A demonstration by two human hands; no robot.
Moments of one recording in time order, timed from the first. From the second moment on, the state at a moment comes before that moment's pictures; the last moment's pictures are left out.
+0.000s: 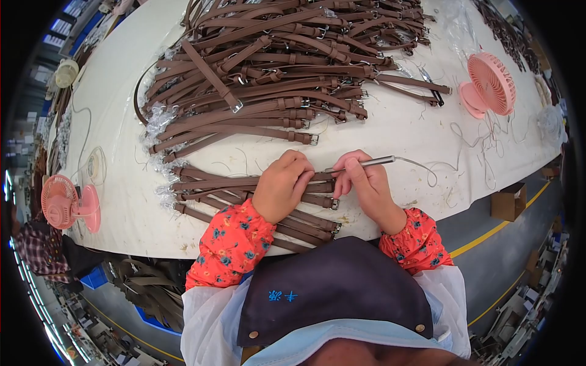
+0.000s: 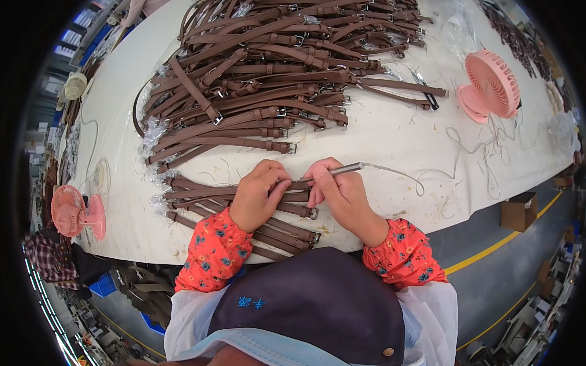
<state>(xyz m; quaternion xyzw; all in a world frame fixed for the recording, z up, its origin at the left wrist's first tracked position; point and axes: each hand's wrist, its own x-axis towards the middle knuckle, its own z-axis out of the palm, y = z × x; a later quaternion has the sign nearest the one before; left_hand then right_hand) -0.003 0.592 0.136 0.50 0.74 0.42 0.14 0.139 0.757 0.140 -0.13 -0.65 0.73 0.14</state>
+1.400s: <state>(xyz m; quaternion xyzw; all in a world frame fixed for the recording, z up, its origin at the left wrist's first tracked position) -0.011 0.585 0.148 0.54 0.71 0.37 0.27 0.139 0.758 0.135 -0.12 -0.65 0.73 0.18</state>
